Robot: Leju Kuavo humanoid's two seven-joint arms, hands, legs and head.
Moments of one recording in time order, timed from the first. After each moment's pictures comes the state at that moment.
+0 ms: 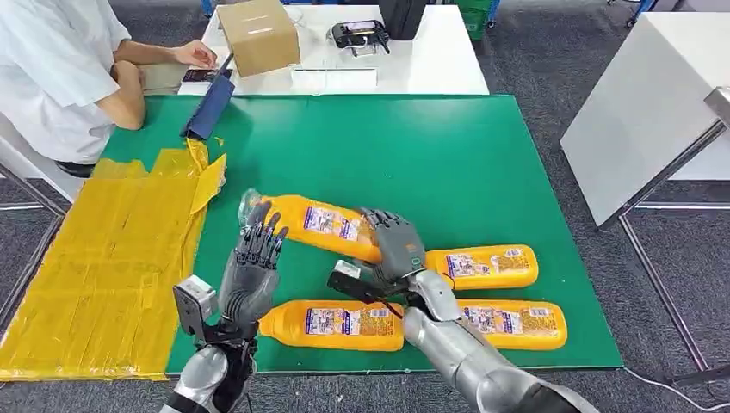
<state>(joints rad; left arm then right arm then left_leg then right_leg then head) -0.09 -0.09 -0.38 -1.39 0.06 0.08 -0.48 -0.51 0.15 0.59 -0.64 0.69 -0.68 -0.26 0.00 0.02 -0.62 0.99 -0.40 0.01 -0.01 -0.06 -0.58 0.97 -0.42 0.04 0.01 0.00</state>
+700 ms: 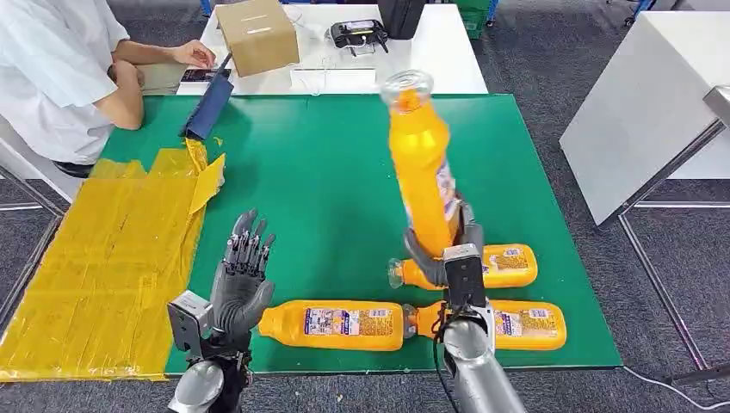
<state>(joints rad) -0.04 -0.08 -0.38 -1.44 0.00 0.17 -0.48 -0.16 0.15 0.30 -1.33 0.17 -0.35 -0.41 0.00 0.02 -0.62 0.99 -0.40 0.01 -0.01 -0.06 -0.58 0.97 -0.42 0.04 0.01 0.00</state>
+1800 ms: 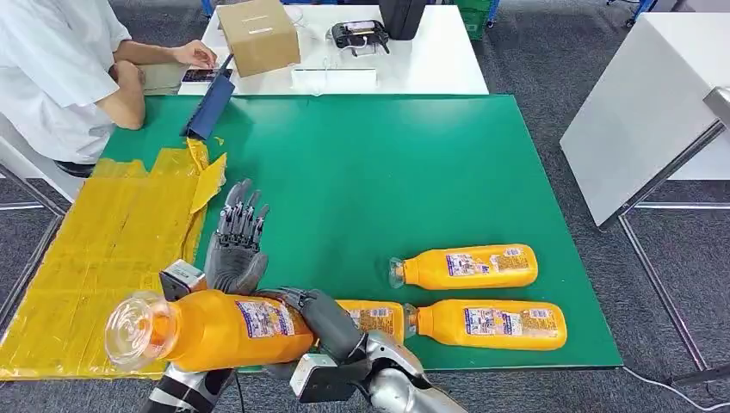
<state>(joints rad) -0.17 -0.06 -0.38 -1.40 0.00 0.17 -0.48 -0.24 0.12 0.85 -1.20 0.32 -0.11 -0.42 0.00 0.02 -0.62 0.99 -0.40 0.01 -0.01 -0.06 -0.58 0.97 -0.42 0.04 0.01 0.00</state>
